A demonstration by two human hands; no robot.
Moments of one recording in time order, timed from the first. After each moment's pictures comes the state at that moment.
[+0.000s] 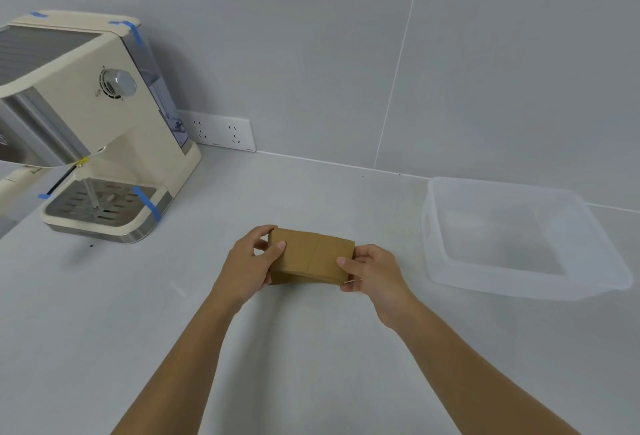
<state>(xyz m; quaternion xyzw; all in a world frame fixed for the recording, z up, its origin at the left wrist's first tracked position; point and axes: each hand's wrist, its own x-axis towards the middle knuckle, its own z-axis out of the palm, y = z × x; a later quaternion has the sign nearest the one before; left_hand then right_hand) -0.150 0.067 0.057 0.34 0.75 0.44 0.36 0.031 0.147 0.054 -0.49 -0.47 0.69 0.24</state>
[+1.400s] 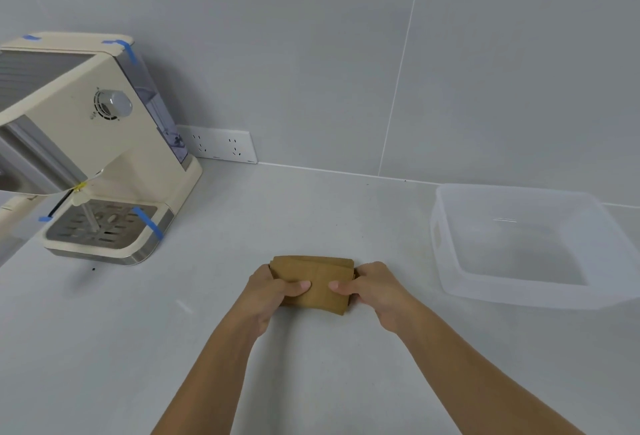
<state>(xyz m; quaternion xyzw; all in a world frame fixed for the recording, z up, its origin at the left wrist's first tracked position) -0.153 0.080 0.029 0.21 0.68 0.44 0.54 0.016 0.160 0.046 -0.51 -0.48 0.70 0.12</state>
